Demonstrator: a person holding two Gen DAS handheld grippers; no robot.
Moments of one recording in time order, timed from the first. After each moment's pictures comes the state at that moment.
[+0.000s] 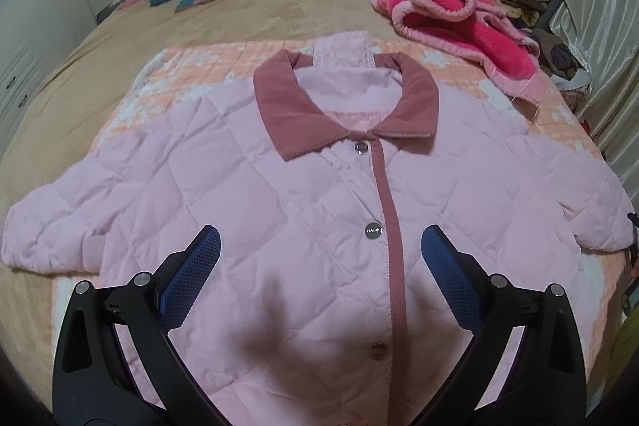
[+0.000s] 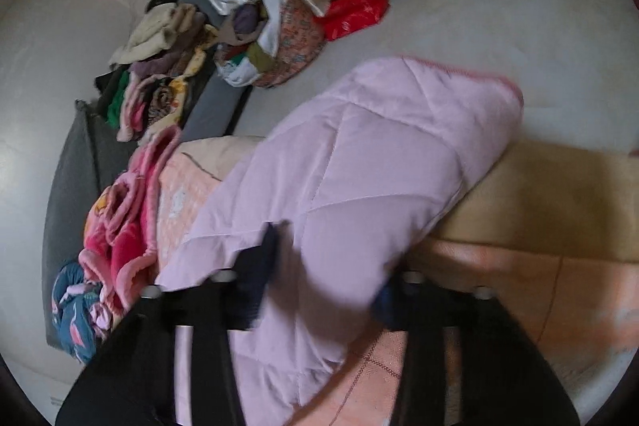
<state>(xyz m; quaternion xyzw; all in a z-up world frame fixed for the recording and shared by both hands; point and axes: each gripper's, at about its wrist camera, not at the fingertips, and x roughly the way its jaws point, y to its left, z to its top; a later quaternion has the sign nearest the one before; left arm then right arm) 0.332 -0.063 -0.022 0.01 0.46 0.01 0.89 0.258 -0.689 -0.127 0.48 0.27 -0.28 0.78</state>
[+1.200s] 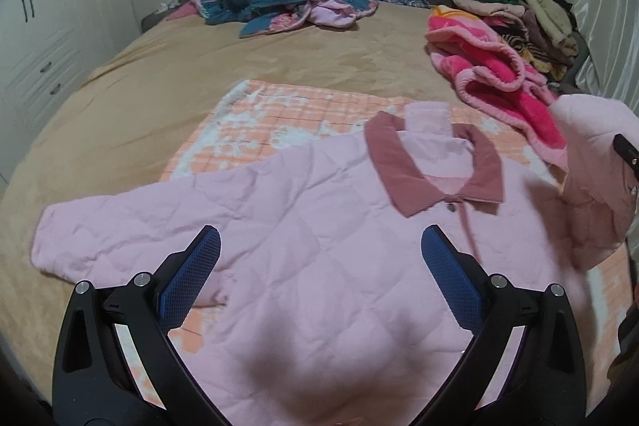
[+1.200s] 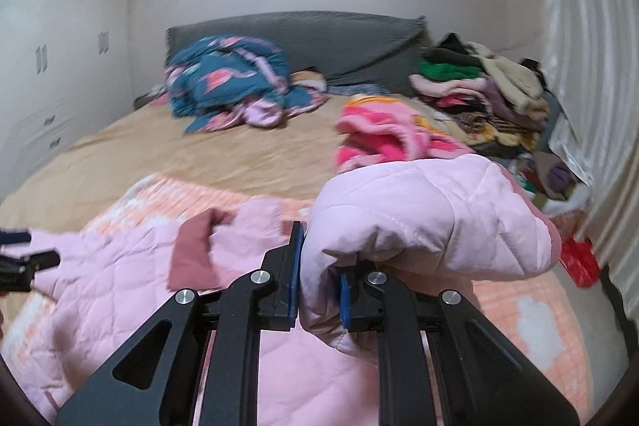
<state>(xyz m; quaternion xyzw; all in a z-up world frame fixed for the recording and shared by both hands) 0.318 0.051 0.031 -0.02 0.41 0.07 0.91 0.351 -0.255 0.060 -0.05 0.26 0.10 0.96</state>
